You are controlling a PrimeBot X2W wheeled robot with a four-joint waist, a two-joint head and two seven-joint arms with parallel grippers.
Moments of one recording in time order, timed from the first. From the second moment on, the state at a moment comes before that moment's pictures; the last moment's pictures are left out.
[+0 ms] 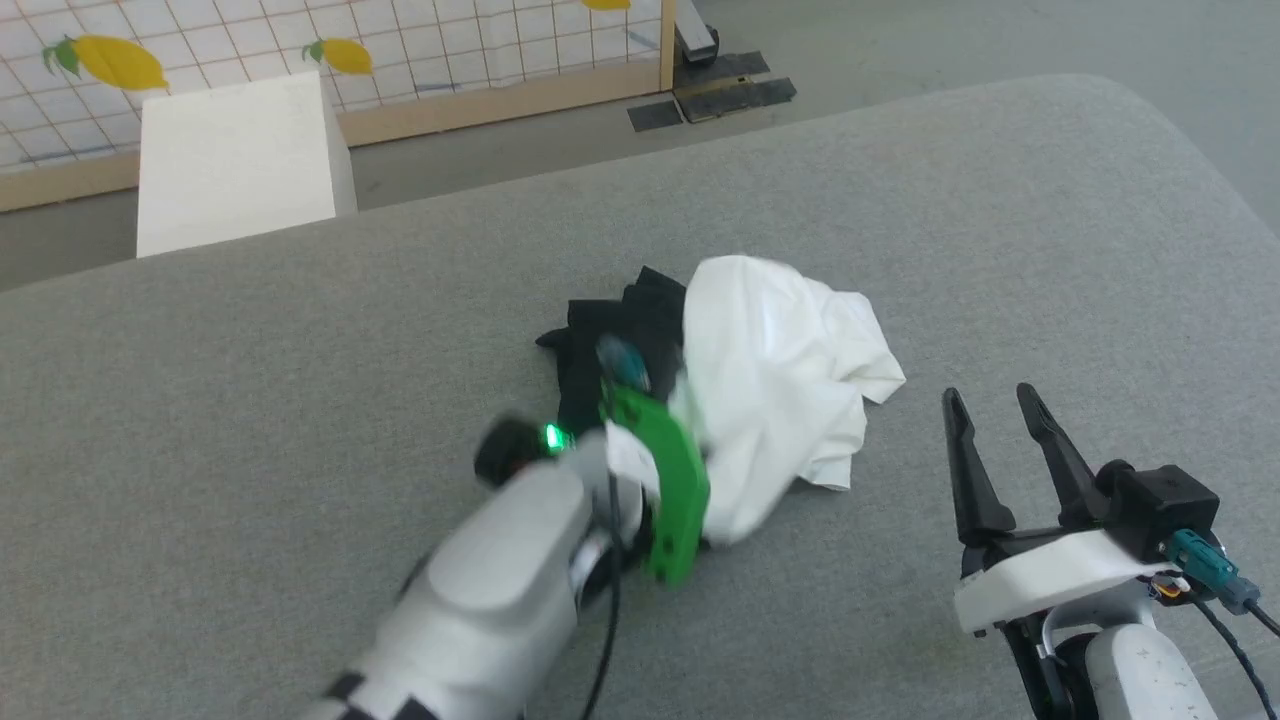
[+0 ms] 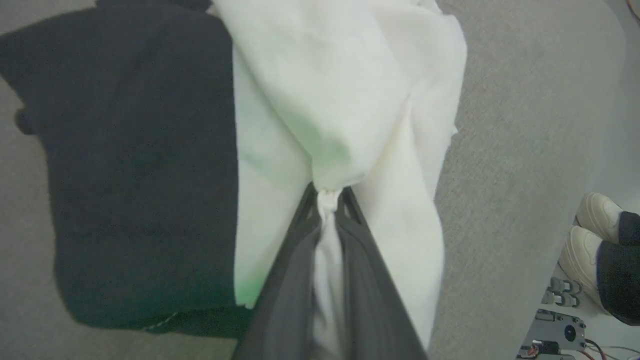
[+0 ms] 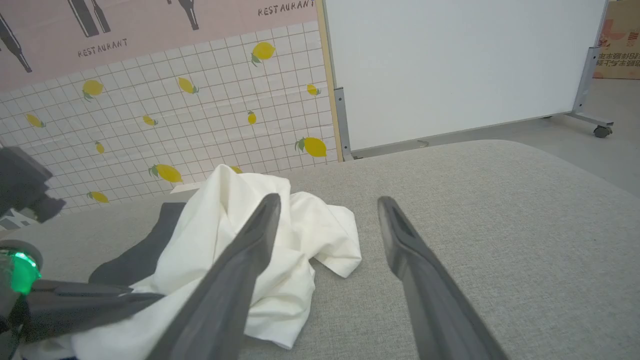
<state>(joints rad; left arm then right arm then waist) -0.71 0.05 -0.81 0.73 -0.67 -0.10 0.31 -0.11 -0.05 0.02 0.16 0.21 0.13 -0.19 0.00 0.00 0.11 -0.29</state>
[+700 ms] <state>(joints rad) -0.55 0.21 -0.60 0.43 -0.65 0.07 -0.23 -0.08 -0.05 -0.02 0.13 0.21 0.13 -0.17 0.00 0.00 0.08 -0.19</state>
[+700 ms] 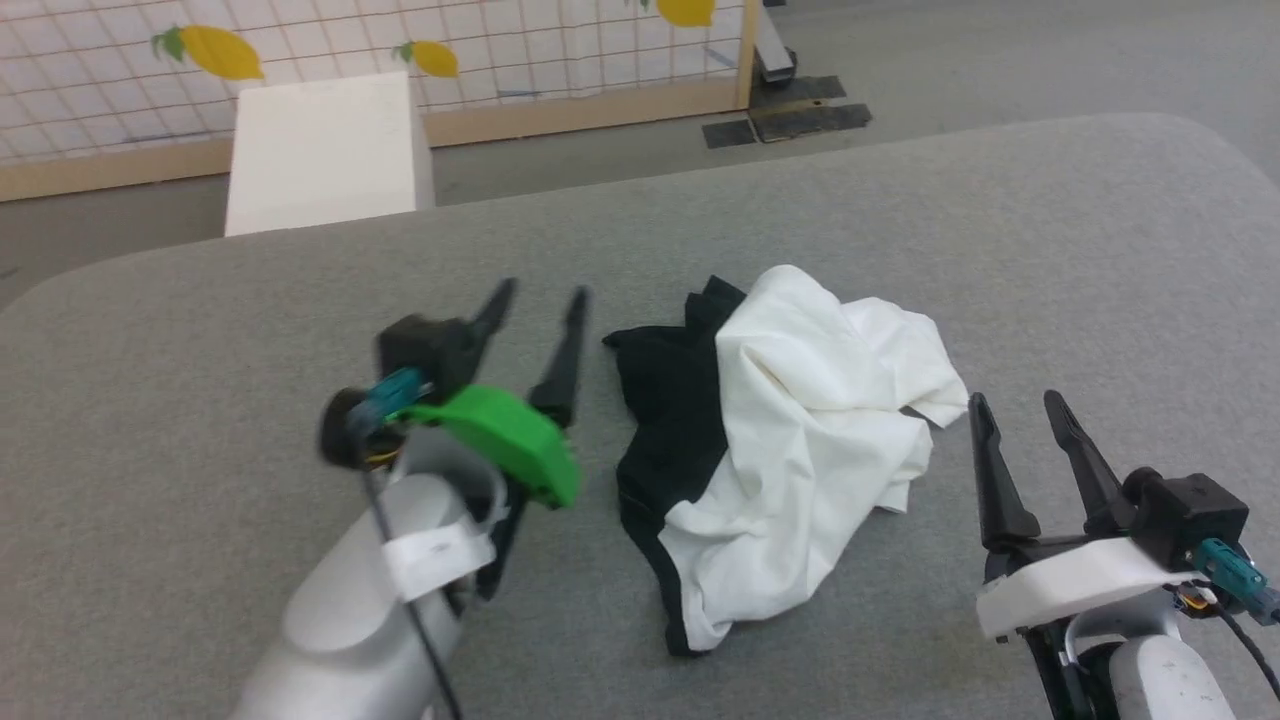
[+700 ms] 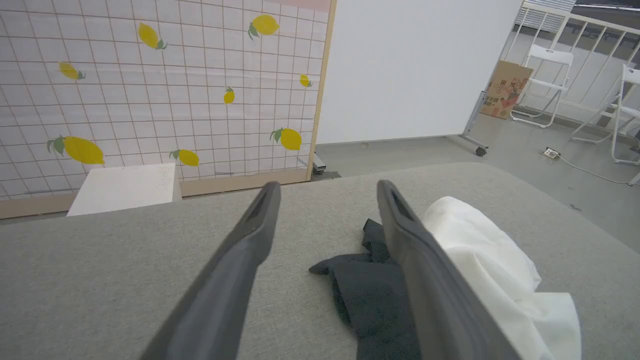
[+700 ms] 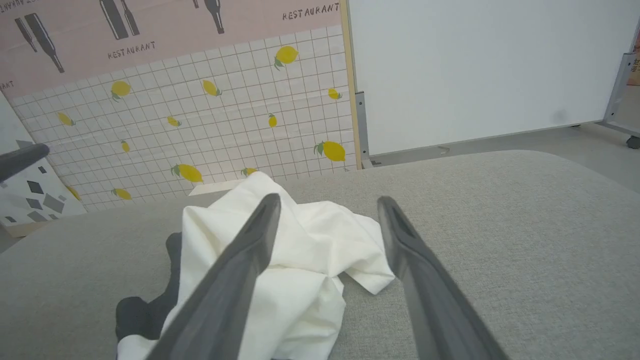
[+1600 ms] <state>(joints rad) -0.13 0.18 -0.26 0.20 -0.39 0.04 -0.22 -0.02 -0.05 -0.04 0.05 0.18 0.13 -0.11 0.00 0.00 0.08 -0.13</state>
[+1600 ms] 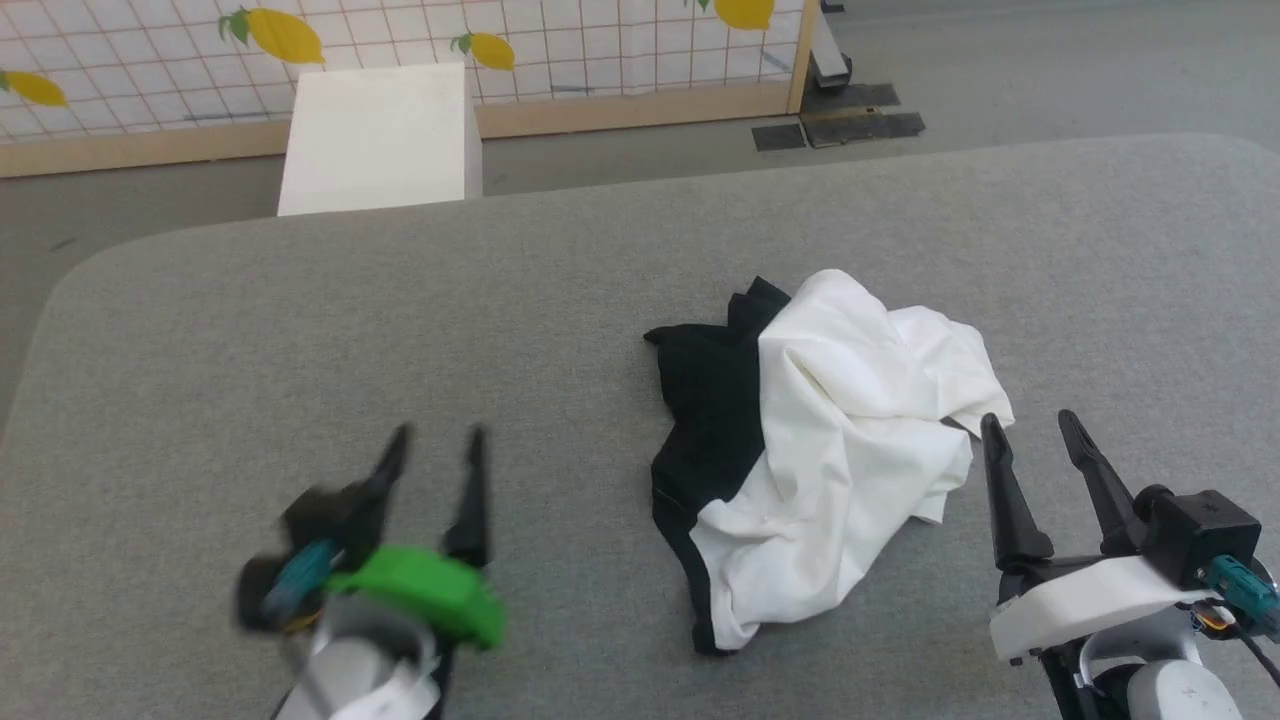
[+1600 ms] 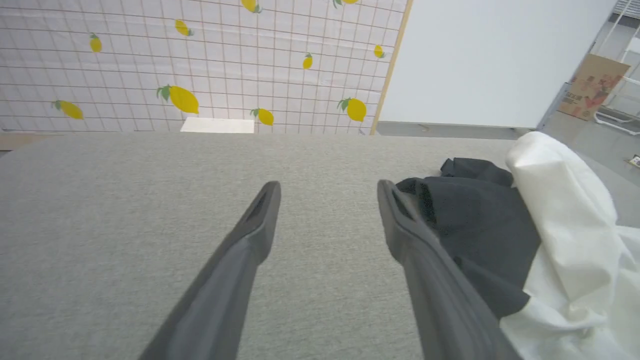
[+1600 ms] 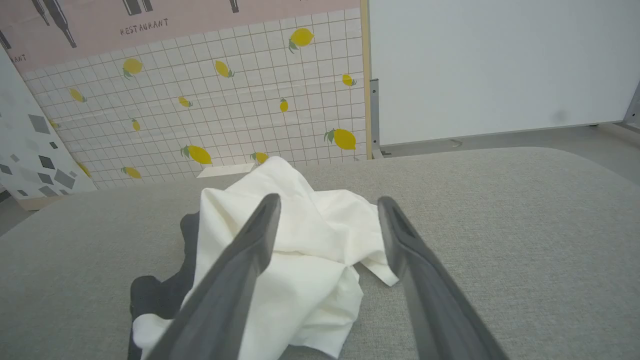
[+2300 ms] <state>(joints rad) -0.57 0.06 -0.54 0.67 -0.39 -0.01 0.44 -0.05 -0.05 0.01 0.11 0.21 0.13 -0.15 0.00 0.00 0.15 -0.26</state>
